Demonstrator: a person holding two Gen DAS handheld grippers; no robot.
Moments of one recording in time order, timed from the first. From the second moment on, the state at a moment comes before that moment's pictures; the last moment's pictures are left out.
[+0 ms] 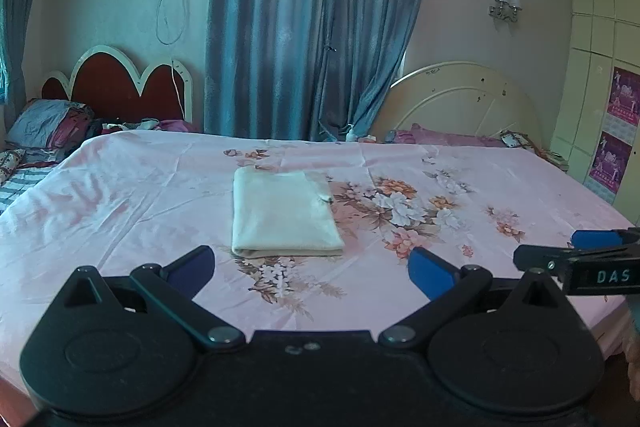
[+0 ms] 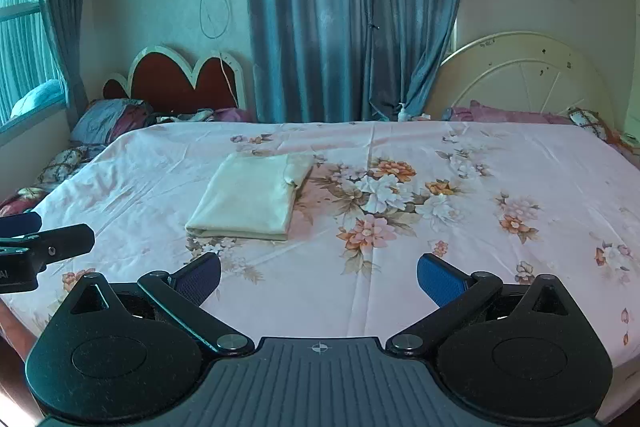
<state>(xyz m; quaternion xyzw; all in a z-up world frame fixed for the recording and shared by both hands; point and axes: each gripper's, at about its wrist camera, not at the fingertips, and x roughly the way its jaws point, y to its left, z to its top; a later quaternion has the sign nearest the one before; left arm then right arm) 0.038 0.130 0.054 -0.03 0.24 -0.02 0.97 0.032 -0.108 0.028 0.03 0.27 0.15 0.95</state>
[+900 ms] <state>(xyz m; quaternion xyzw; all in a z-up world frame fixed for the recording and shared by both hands) 0.038 0.125 0.058 -0.02 0.23 -0.02 0.97 0.035 -0.118 0.037 0.03 0.26 0.15 0.95</state>
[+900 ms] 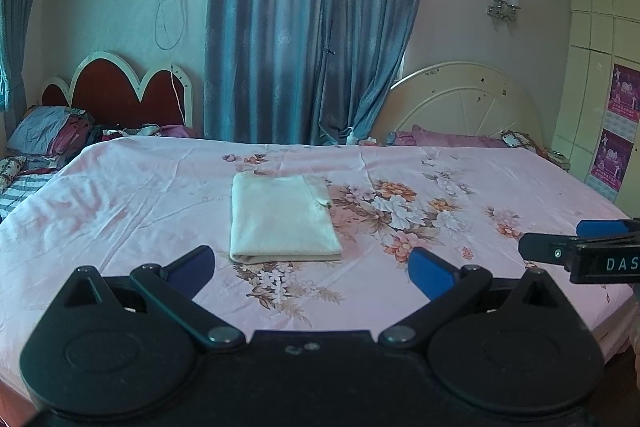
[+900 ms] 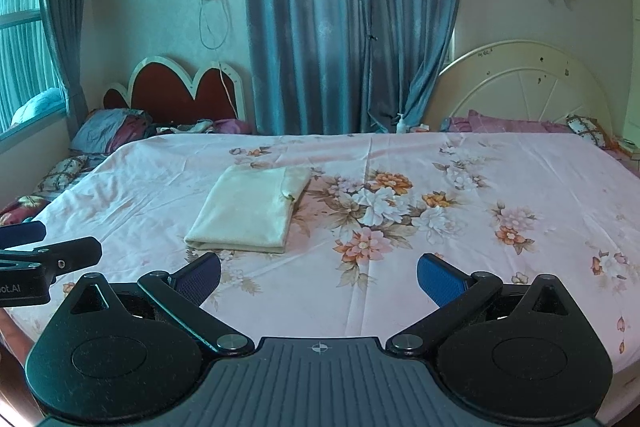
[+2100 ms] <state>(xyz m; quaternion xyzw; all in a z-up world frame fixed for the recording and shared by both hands) 0.046 0.120 0.058 -0.02 0.23 -0.02 0.97 0.037 -0.116 0.040 0.03 0.26 0.16 0.95</state>
